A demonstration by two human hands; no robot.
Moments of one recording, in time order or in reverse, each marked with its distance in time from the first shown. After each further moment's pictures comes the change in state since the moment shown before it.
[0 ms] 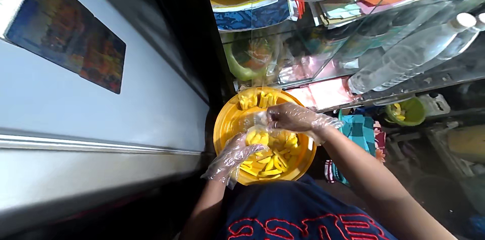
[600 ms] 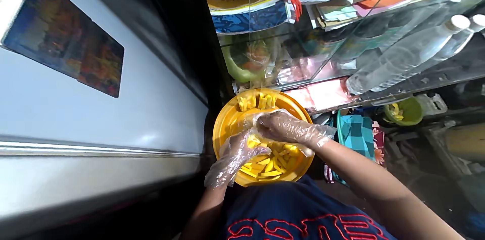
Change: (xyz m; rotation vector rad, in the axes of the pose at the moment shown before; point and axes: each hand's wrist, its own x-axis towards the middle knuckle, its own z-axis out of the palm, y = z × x) left_hand -0.008 0.044 -0.004 0.432 0.005 -0.107; right_hand 0.010 0.005 0.032 -0.219 0.061 -0.157
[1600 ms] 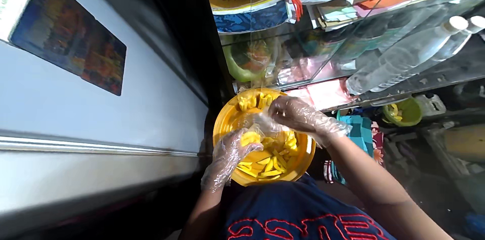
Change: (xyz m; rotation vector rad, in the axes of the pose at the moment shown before) left_hand -0.004 -0.013 0.000 0.084 0.118 -0.052; right_hand -0.024 -0.001 -0.031 0.067 0.187 0.096
